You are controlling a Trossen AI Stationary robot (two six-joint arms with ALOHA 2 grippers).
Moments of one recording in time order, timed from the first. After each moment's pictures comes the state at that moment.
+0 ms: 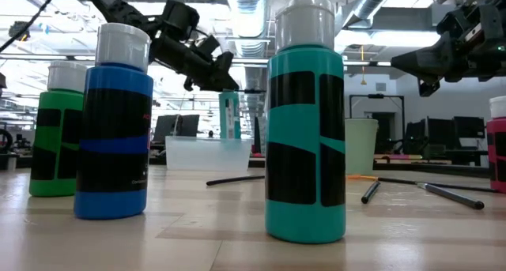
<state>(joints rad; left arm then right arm) 0.55 1.54 0.81 0.46 -0.17 -0.03 -0.12 0.01 0.01 0.02 0.03 0.16</state>
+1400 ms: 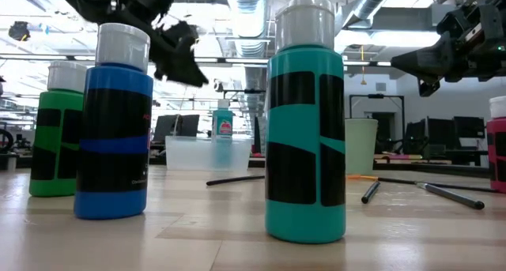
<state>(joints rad) 0.50 1.17 0.68 0.03 -0.11 -0.01 -0.12 0.01 0.01 0.02 0.03 0.16</state>
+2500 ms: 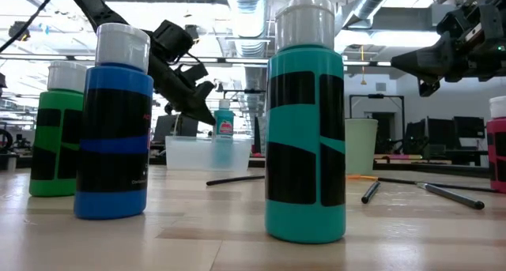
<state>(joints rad) 0.55 1.50 0.66 0.30 -0.13 -0.04 -0.12 0.01 0.01 0.02 0.03 0.16</state>
